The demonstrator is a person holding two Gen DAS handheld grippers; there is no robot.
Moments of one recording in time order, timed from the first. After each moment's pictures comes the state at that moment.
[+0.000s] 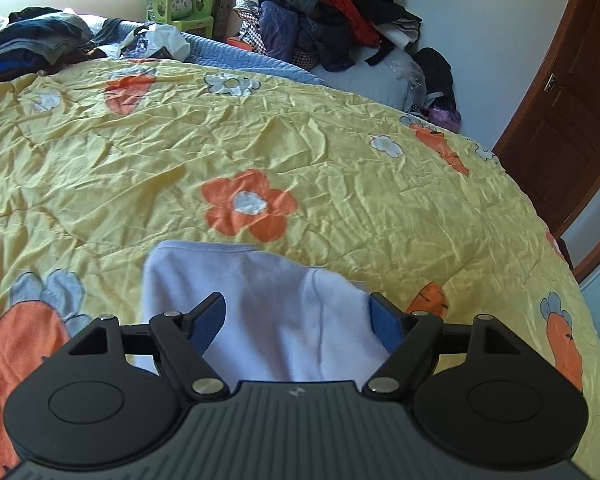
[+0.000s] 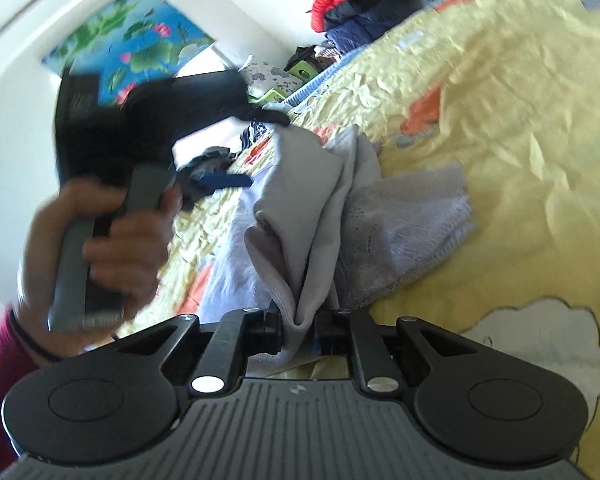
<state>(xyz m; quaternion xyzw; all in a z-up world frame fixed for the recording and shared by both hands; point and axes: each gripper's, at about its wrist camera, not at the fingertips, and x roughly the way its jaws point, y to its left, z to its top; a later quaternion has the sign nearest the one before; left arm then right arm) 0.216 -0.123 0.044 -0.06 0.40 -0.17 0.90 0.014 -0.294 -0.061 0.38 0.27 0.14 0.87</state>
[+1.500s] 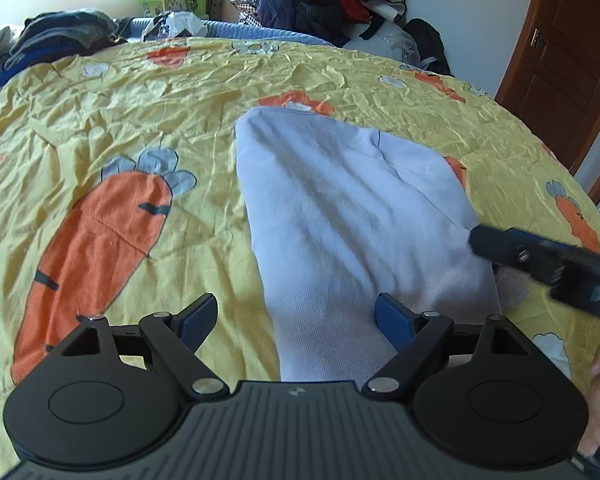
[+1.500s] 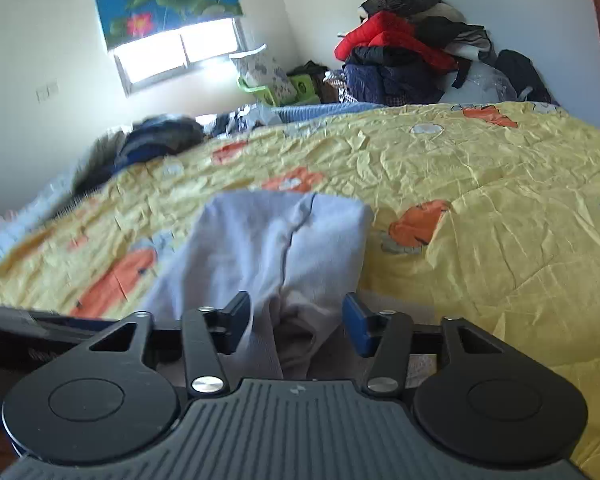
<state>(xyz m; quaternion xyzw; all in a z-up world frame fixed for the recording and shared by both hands) 0.103 -0.052 -0.001 0.00 0.40 -0.17 0.90 0.038 -0.269 0.002 0.14 0.26 0.07 0.95</state>
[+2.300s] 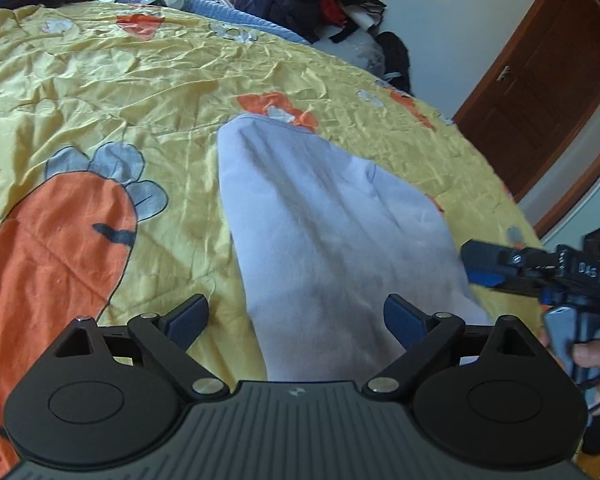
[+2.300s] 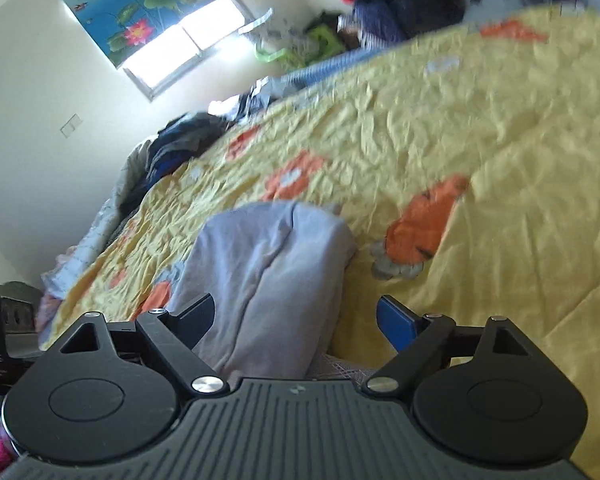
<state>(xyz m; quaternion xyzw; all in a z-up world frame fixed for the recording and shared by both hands) 0.169 -0.024 -0.019 -0.11 0.42 -0.27 0.86 0.130 -0.344 -0.025 0.27 0.36 0.20 0.87</state>
